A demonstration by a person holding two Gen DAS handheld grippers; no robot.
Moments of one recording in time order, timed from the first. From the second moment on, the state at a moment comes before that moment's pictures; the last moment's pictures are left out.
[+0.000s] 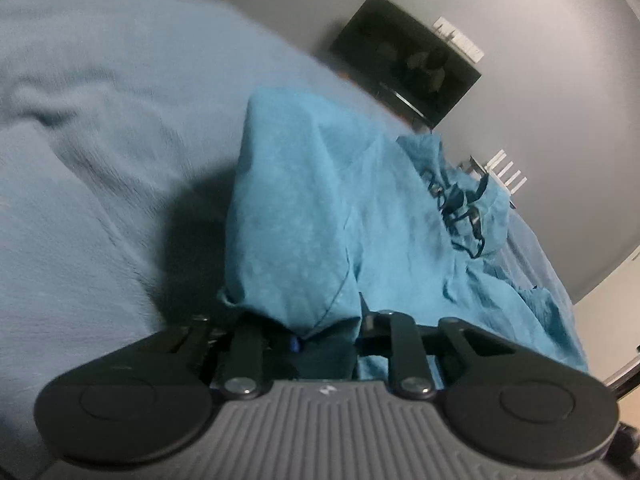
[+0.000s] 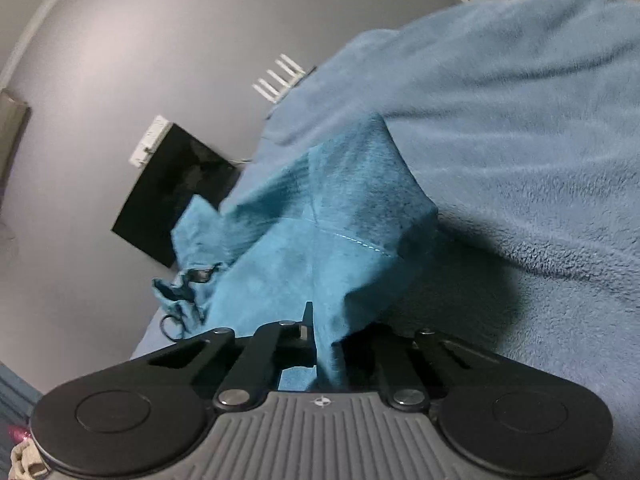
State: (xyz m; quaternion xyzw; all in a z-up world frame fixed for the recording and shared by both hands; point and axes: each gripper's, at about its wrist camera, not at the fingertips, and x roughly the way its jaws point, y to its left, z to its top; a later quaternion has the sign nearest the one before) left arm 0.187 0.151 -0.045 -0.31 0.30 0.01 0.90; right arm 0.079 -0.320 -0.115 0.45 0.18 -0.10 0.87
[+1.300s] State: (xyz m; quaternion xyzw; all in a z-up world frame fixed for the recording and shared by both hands) left arm 0.110 0.064 -0.003 -0.01 0.43 -0.04 0.90; right arm 0.029 -0.205 -0.015 0.03 0.41 0.08 0.91
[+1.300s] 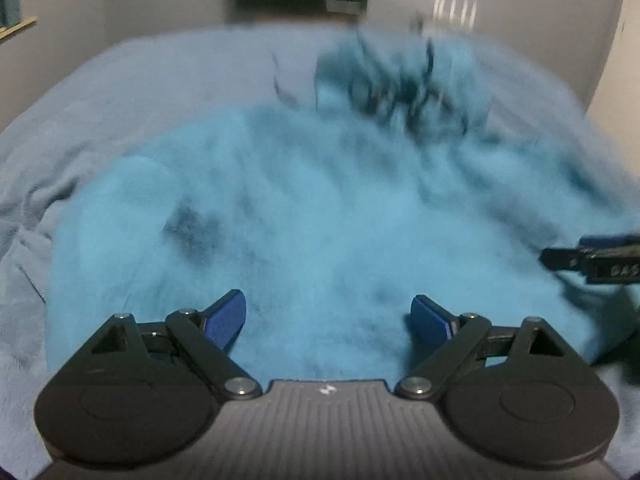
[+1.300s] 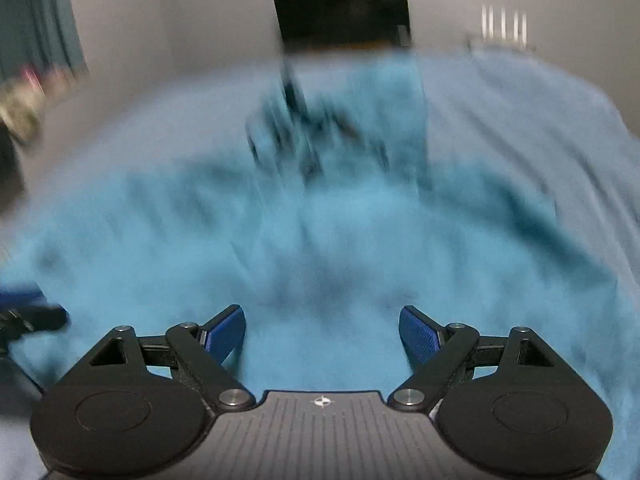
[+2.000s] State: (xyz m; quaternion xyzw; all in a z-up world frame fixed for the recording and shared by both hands) left arm 0.391 0.025 0.053 -0.08 0.35 -0.01 0.93; right arm 0.089 -0.240 -0.042 0.20 0.25 0.07 0.94
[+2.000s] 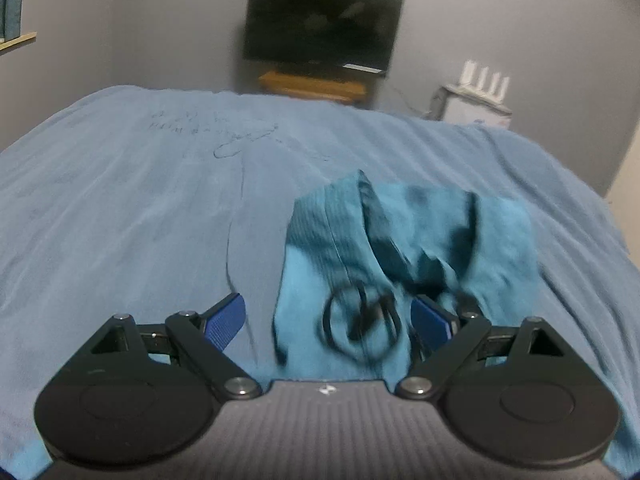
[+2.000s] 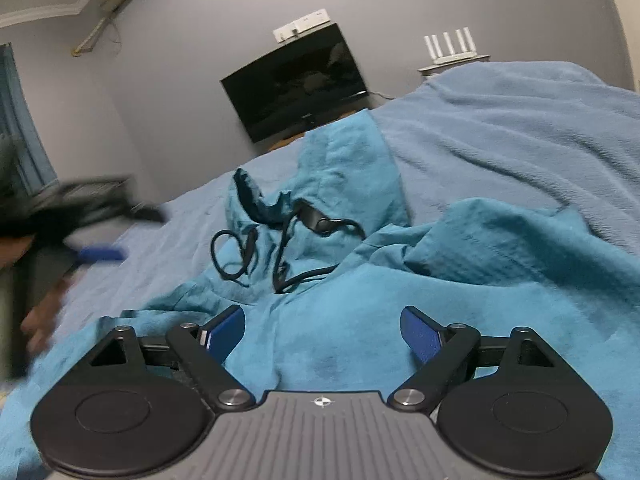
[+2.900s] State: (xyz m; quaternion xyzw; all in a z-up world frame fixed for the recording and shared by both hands) left arm 0.554 0.023 -0.014 -0.10 0.35 -0.07 0.93; right arm 0.120 -0.228 -0.085 0.21 0.29 0.13 0.93
